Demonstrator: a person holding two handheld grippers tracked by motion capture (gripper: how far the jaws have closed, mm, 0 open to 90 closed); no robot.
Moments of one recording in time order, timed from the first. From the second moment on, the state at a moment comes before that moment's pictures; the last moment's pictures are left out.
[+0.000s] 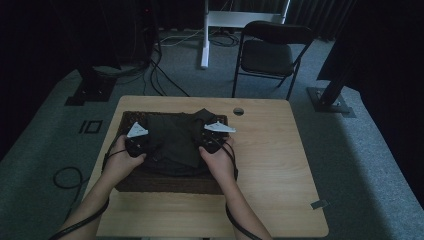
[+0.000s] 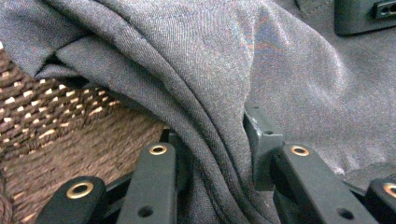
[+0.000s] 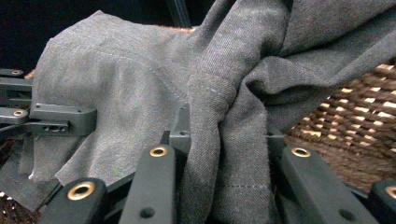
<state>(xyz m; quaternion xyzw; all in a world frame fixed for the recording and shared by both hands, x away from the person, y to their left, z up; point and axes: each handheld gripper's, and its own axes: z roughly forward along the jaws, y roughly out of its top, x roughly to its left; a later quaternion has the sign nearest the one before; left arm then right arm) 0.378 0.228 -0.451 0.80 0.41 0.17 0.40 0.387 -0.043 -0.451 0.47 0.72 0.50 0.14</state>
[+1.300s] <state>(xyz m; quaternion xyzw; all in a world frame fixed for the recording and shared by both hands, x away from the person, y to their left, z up) 0.395 0.231 -0.496 0.81 0.46 0.16 0.33 0.412 -0.025 -0.505 0.49 0.79 0.34 0.14</state>
